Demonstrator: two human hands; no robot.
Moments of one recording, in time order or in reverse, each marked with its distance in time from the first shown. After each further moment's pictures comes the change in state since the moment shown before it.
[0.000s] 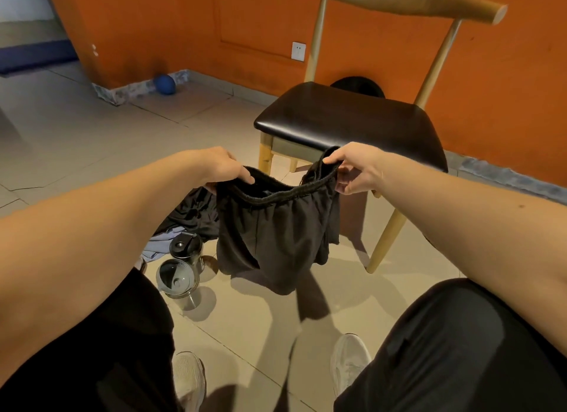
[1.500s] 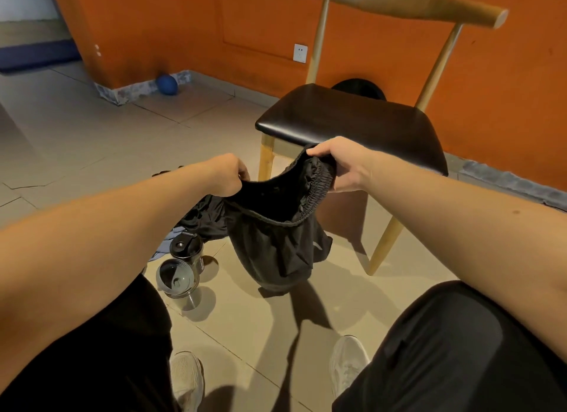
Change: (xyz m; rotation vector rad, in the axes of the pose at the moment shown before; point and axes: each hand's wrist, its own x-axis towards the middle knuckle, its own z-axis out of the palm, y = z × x) left_hand 0.005 -0.006 0.017 0.312 0.048 0.147; right_hand -0.026 -0.005 0.032 0.008 -0.166 -0.026
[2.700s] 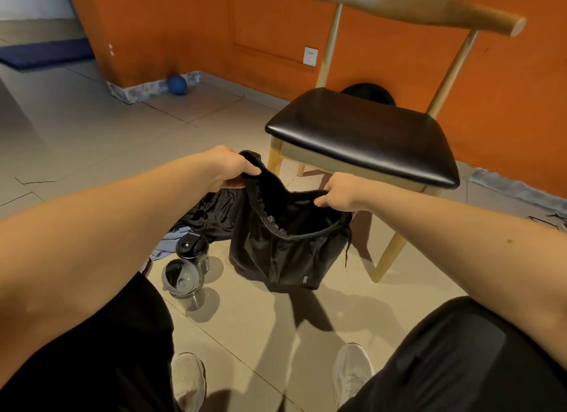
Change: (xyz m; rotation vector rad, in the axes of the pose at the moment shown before) left_hand 0.014 -0.006 -0.009 -0.887 0.125 -0.227; right_hand 0.013 0.028 -0.001 -1.413 0.138 -0.187
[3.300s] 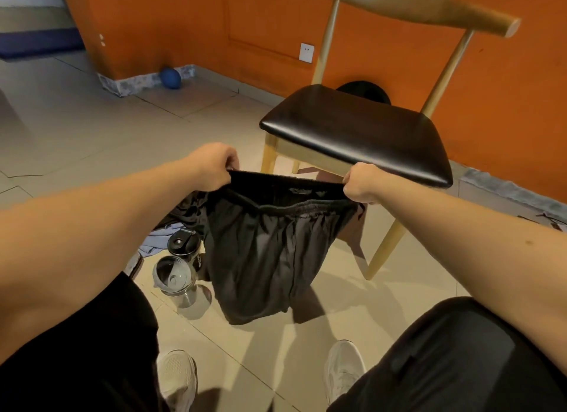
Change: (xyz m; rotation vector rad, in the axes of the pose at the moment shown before) left_hand 0.003 -0.014 -0.021 0.968 0.031 0.454; right_hand -0.001 0.034 -0.019 -0.049 0.110 0.142
